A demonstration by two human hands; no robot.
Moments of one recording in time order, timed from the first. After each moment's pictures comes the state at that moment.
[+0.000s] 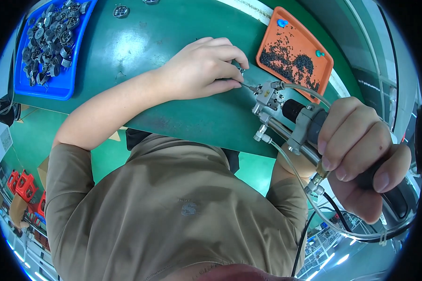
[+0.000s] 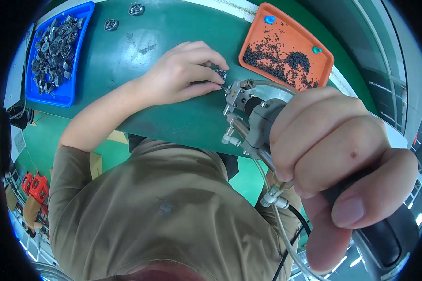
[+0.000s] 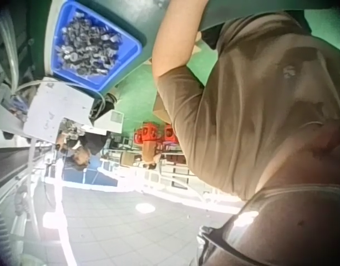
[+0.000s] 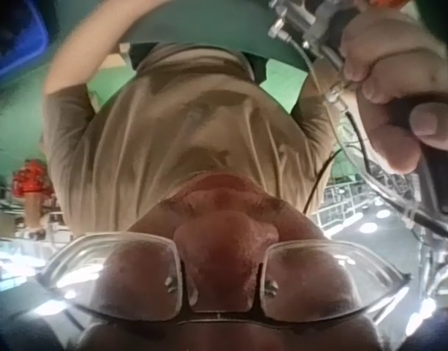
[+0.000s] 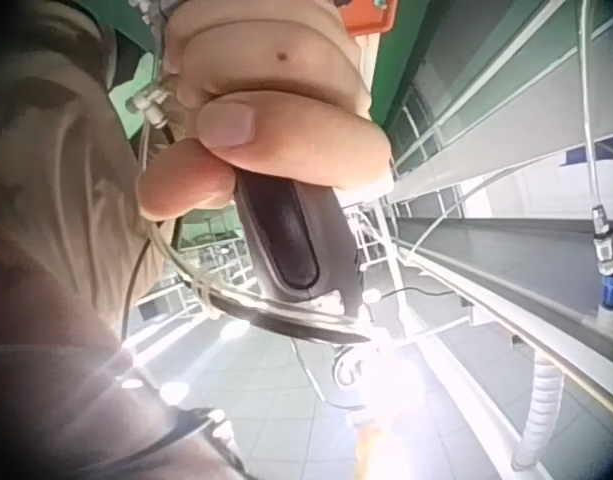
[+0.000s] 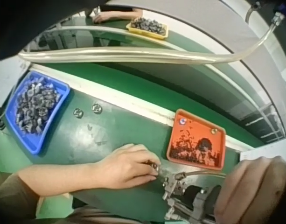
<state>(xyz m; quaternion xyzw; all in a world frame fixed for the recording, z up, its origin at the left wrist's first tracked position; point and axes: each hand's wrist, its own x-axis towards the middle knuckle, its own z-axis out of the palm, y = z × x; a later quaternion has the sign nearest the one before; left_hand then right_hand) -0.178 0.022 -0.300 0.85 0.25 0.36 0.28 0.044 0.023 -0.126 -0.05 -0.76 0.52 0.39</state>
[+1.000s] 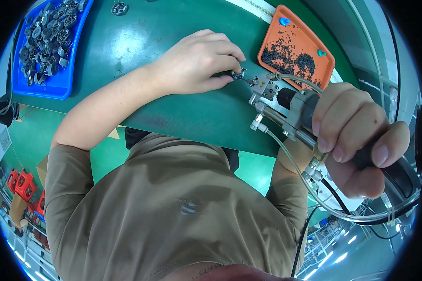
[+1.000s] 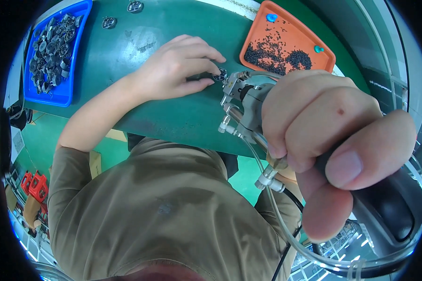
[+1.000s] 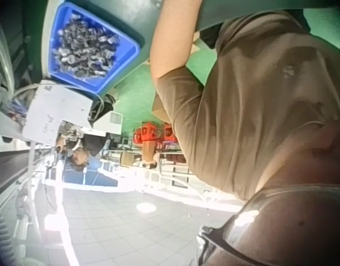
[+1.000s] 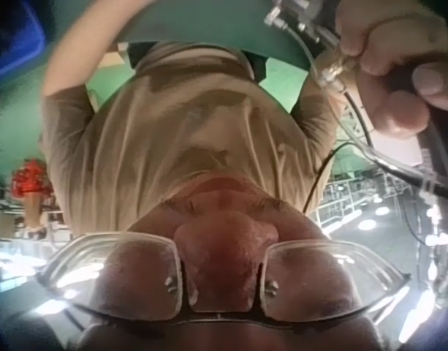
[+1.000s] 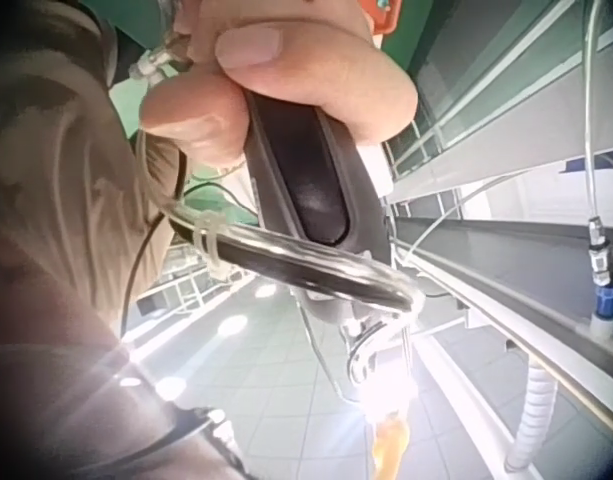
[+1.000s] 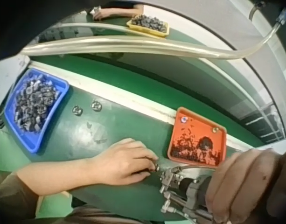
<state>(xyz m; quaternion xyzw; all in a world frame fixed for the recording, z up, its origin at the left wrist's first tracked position) -0.186 0.027 -0.301 0.86 0.27 0.33 0.26 0.047 0.037 -0.149 -0.03 -0.74 0.54 0.40</state>
